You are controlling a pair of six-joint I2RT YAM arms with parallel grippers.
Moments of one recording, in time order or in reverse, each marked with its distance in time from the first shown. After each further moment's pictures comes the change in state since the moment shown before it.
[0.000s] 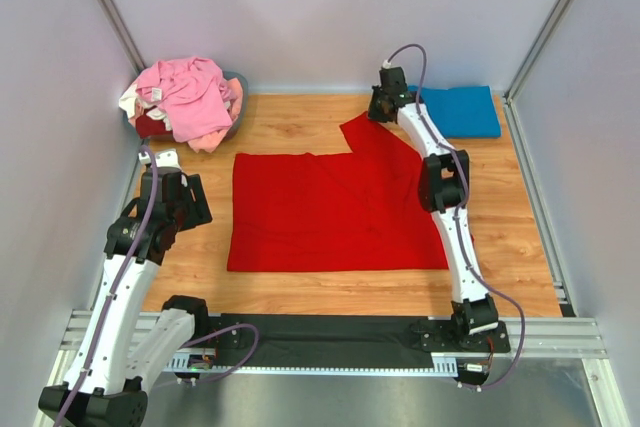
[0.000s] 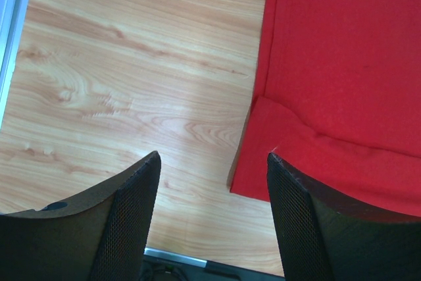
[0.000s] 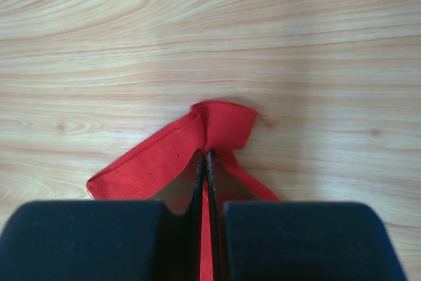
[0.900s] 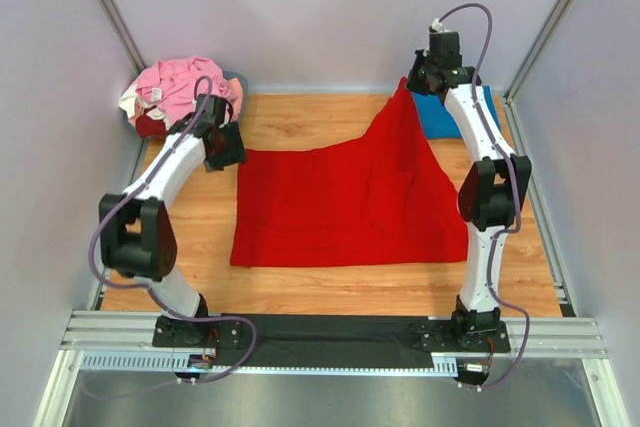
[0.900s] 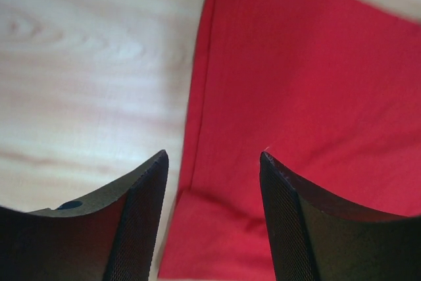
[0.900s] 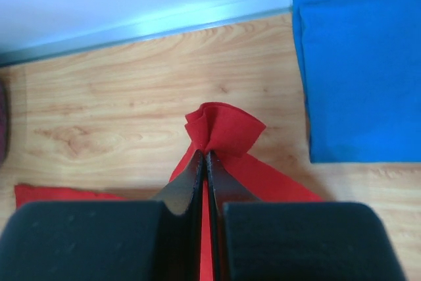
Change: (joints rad) left arm -0.003 0.813 0.352 0.229 0.168 -0.090; right arm -0.110 -0.558 -0.393 0.003 -0.032 -0.014
